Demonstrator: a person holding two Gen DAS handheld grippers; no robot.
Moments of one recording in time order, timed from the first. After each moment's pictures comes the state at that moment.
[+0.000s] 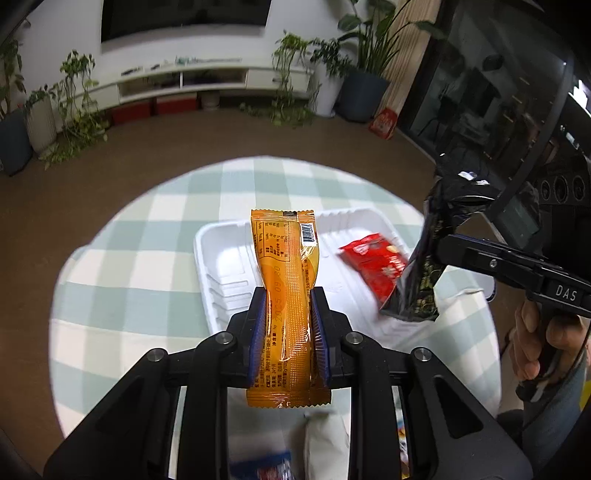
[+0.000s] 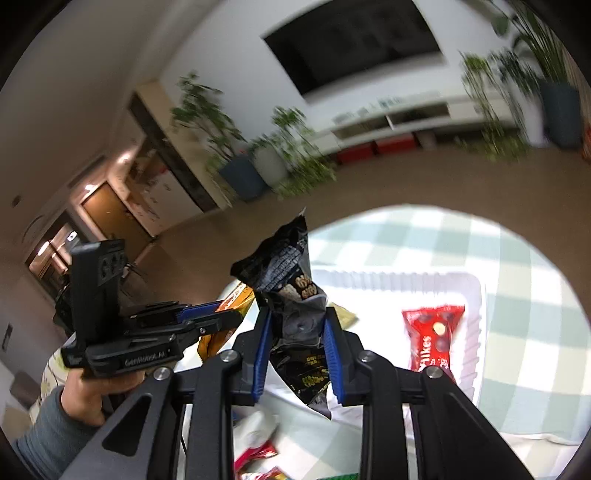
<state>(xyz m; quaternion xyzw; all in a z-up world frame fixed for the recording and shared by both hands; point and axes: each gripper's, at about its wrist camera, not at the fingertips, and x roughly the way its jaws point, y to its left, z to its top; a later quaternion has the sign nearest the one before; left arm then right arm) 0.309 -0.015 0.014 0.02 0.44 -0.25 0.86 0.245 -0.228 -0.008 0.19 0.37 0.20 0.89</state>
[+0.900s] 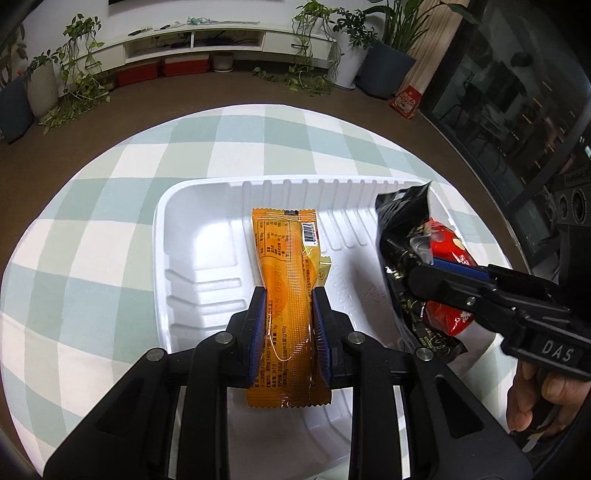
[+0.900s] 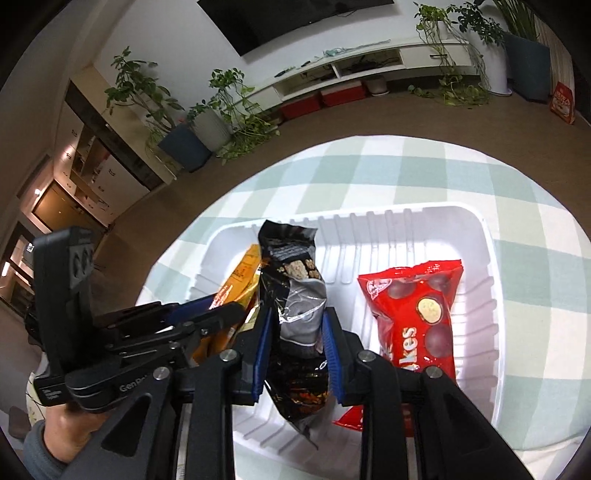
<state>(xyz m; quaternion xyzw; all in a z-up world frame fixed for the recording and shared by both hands) 0.369 -0.045 -0.083 0.00 0.50 -0.22 0.84 0.286 -0.222 -0.075 0.18 0.45 0.12 0.86</state>
